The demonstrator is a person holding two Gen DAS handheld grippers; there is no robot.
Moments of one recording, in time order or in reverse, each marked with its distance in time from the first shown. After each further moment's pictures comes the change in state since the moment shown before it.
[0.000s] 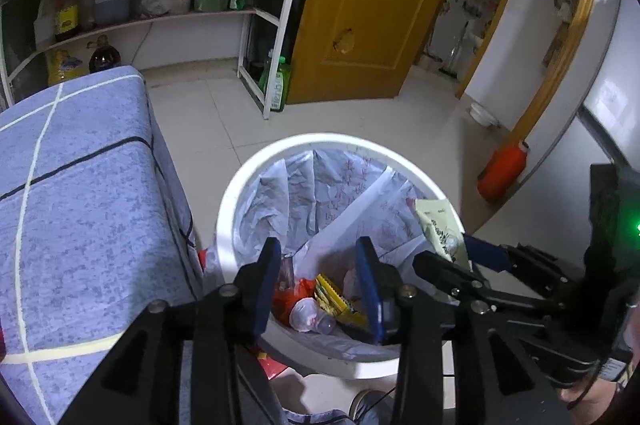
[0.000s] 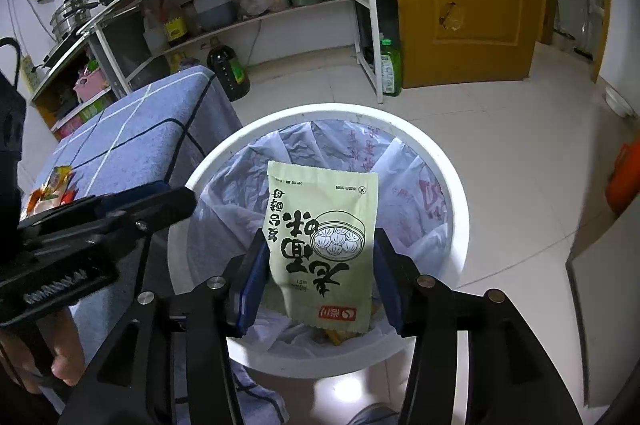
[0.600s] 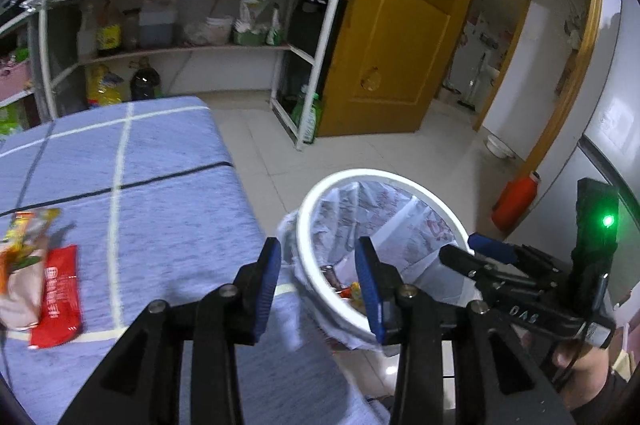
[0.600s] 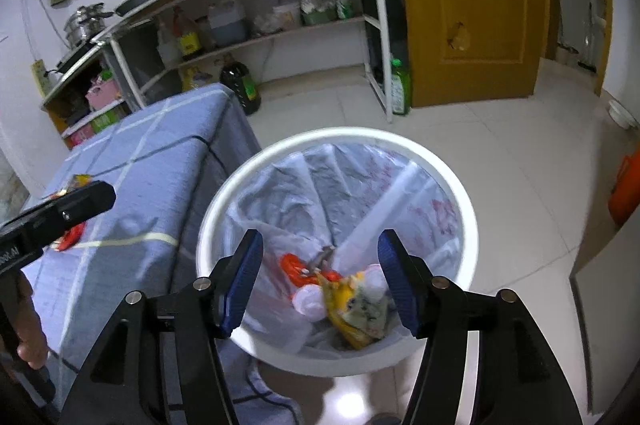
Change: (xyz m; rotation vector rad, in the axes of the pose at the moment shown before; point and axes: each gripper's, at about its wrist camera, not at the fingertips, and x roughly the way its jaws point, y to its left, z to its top) left arm -0.080 0.038 -0.010 -0.035 -0.127 0.089; right arm -0.027 0.024 0.003 -0.035 -0.082 0.049
